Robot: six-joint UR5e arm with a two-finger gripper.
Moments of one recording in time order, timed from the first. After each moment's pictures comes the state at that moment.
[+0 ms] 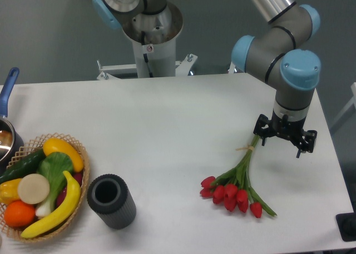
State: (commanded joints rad) arm 2.76 -2.03 -1.57 -0.90 1.54 1.24
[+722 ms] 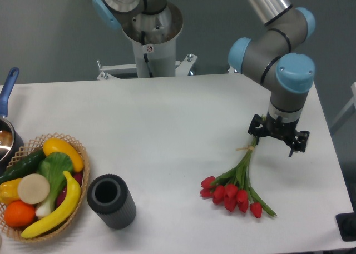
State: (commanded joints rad) arm 2.75 -2.04 -1.69 -0.86 1.54 1.22
